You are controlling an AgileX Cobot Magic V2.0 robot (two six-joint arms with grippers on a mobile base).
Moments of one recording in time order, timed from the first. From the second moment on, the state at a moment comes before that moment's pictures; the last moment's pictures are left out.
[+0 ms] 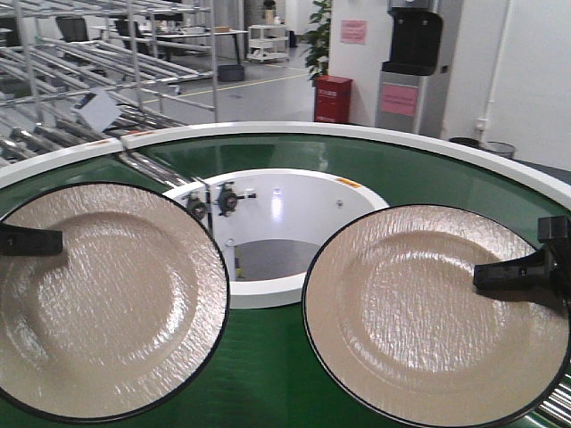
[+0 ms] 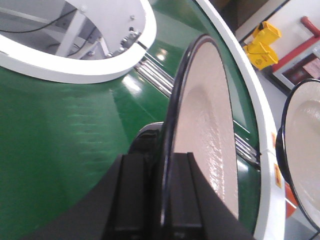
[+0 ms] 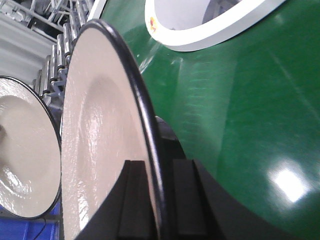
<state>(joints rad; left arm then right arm) 0.28 1.38 -1.27 -1.13 1.09 0.62 -0.30 1.41 -1.19 1.16 1.16 -0.55</state>
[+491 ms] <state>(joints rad) 0.28 1.38 -1.27 -1.13 1.09 0.62 -0.30 1.41 -1.19 1.16 1.16 -0.55</state>
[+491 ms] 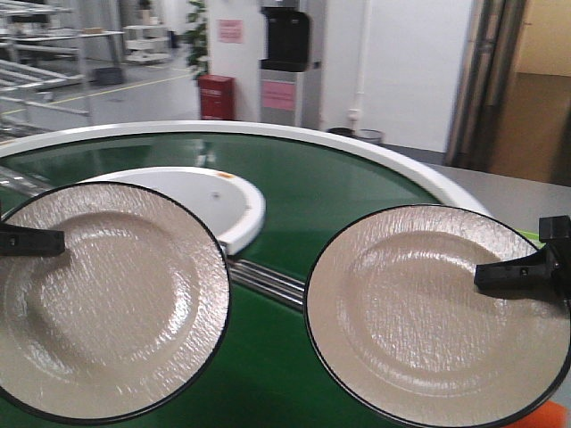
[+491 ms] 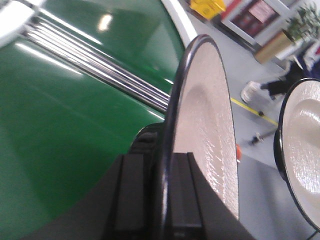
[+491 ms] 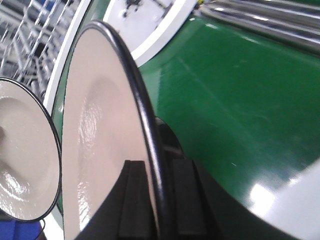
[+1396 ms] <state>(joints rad) 0.28 1.38 -1.27 -1.13 1.09 0.62 -0.30 1.41 -1.19 1.16 1.16 -0.55</state>
